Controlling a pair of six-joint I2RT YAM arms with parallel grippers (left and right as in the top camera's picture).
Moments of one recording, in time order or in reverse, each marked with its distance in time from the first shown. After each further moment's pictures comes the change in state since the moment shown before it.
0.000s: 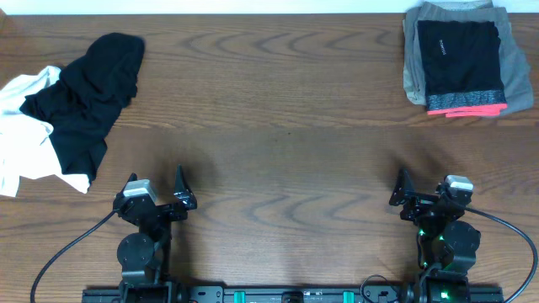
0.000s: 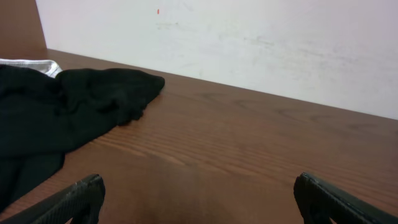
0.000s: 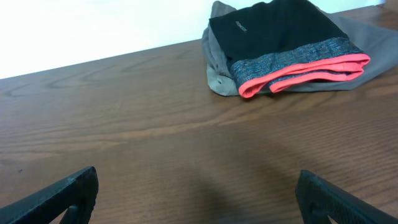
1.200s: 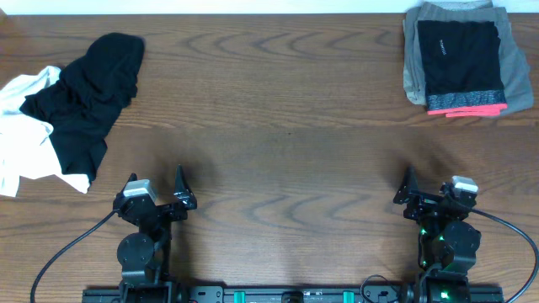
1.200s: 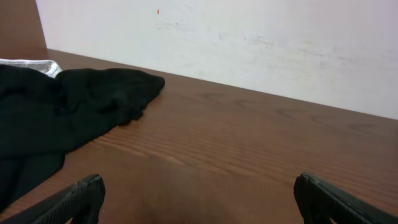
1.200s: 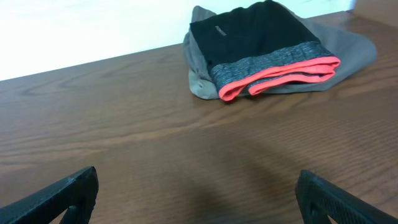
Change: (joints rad) left arm 0.000 0.000 0.000 0.000 0.000 0.000; right arm 0.000 0.000 0.000 0.006 0.081 -0.003
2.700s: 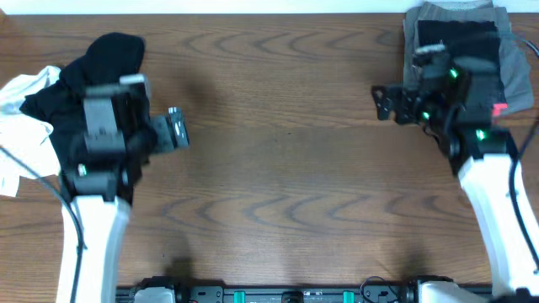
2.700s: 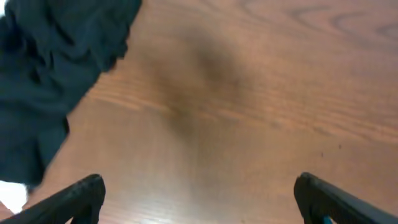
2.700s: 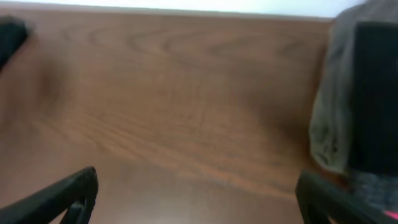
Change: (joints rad) left arm 0.002 1.189 1.188 -0.746 0.083 0.066; right arm 0.124 1.211 1.162 -0.439 -0.342 -0.203
